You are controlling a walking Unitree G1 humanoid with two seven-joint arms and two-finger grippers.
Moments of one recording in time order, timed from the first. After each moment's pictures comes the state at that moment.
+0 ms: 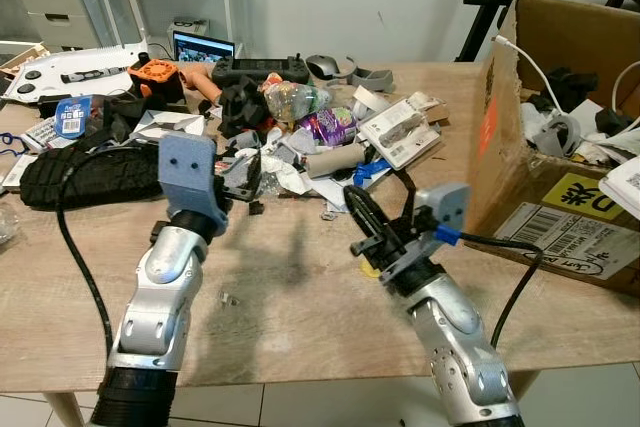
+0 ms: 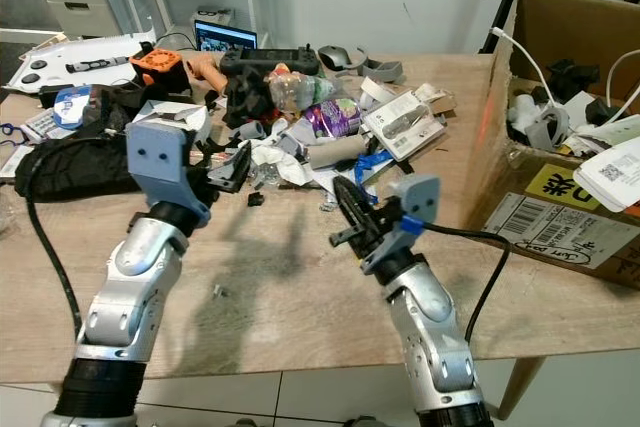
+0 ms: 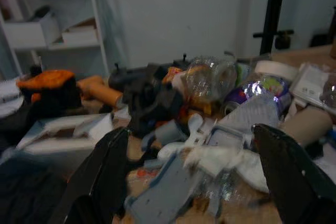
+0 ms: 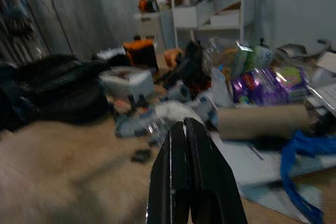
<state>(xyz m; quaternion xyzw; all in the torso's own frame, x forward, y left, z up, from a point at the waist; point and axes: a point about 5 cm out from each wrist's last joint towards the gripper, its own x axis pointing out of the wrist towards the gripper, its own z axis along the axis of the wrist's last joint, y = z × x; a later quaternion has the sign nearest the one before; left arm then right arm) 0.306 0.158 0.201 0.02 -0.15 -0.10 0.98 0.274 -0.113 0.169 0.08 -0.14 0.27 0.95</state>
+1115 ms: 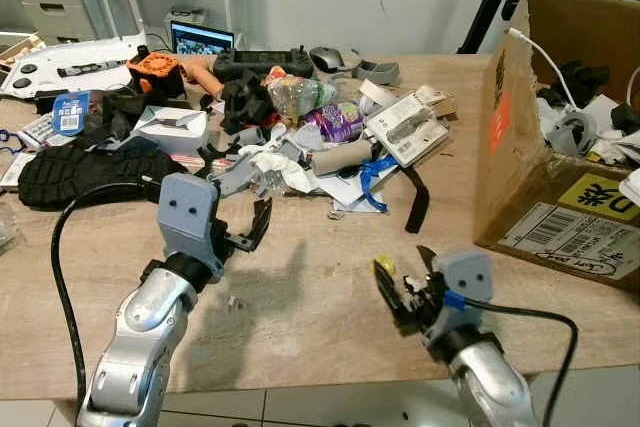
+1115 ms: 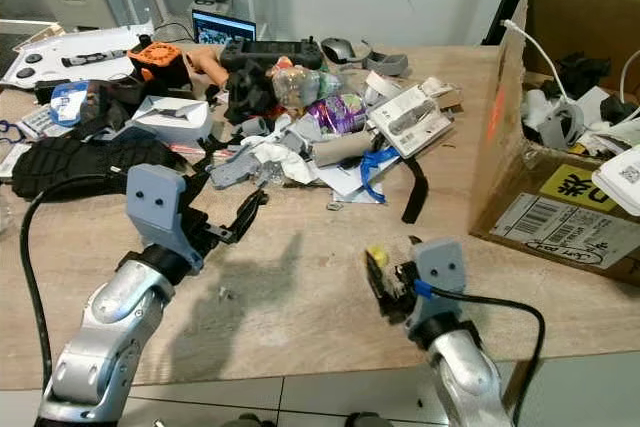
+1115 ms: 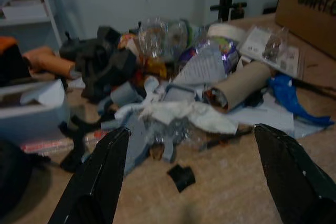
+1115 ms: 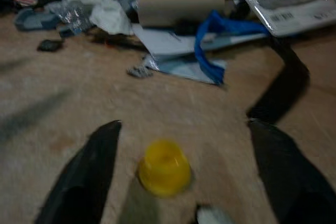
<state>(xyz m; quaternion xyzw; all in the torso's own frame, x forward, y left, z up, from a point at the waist) 0.277 0.142 0.186 0.03 -0.12 -0.18 0.98 0.247 -0.151 0.119 -0.03 -0.05 0.15 0.99</state>
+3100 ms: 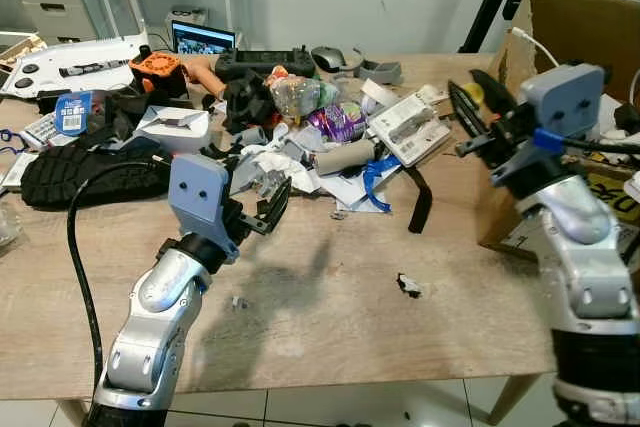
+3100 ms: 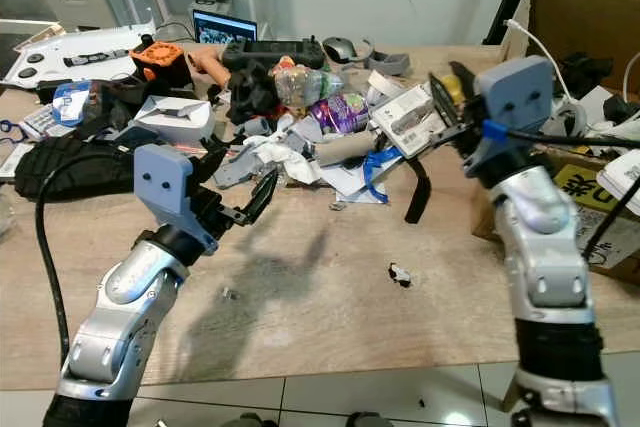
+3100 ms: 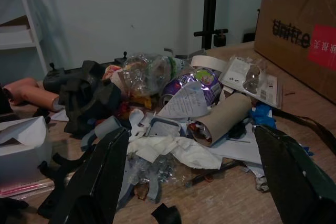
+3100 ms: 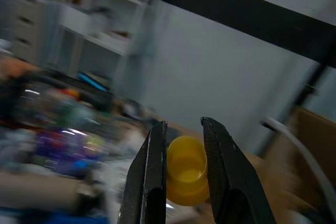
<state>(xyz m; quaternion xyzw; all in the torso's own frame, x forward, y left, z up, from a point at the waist) 0.283 0.126 0.201 0.01 -0.16 -0.22 0.96 0.314 -0.228 0.286 -0.17 -0.25 0.08 0.95</state>
